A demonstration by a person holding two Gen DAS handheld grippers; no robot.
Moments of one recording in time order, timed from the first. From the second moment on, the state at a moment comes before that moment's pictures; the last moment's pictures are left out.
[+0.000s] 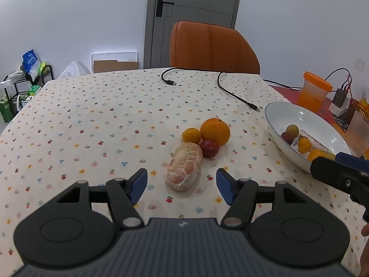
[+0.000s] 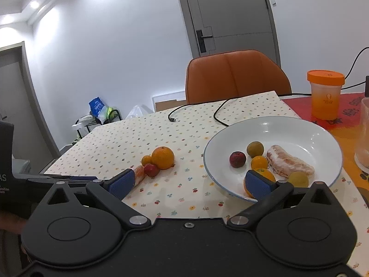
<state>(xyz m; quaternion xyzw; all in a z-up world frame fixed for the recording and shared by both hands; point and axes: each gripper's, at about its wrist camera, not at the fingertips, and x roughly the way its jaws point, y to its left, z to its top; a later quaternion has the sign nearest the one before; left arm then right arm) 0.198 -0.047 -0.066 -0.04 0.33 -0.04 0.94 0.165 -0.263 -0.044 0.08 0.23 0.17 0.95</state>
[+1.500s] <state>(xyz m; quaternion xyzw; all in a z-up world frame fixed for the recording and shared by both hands) 0.198 0.004 -0.054 -0.09 0.29 0.03 0.95 0.228 -0.191 -0.054 0.05 0.29 0.26 0.92</state>
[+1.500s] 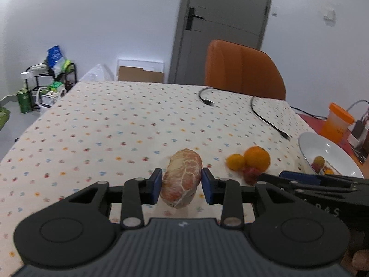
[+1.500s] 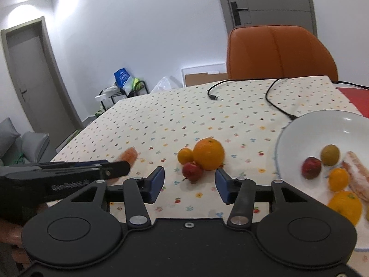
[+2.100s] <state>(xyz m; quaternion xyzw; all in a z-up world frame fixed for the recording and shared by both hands) 0.178 0.025 -0.051 -0.10 0.28 0.06 0.95 0.250 -0.167 -0.072 0.03 0.33 0.24 0.91</state>
